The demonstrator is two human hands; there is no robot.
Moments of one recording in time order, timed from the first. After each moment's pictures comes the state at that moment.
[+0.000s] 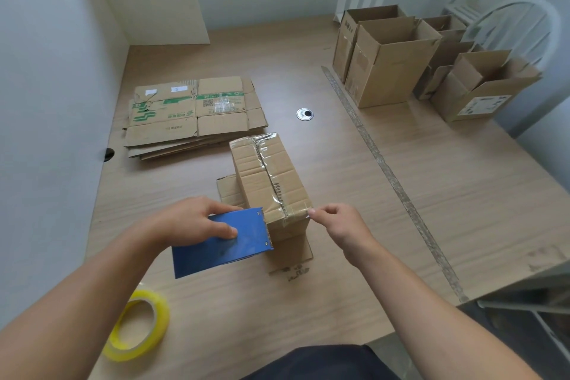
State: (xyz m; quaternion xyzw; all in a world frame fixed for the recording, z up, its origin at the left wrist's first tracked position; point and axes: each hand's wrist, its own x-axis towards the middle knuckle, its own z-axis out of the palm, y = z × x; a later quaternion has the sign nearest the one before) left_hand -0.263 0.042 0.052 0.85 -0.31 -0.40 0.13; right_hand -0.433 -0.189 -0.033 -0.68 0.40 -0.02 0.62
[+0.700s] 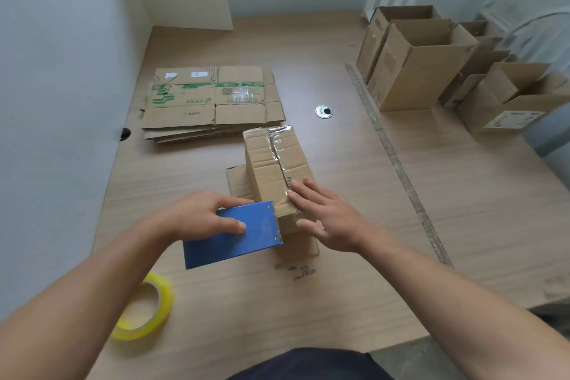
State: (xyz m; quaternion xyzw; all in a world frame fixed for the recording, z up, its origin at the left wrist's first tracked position) left_hand -0.268 0.051 0.052 0.84 -0.30 -0.42 0.17; right_hand -0.403 -0.207 -0.039 -0.98 -0.07 0.03 0.20
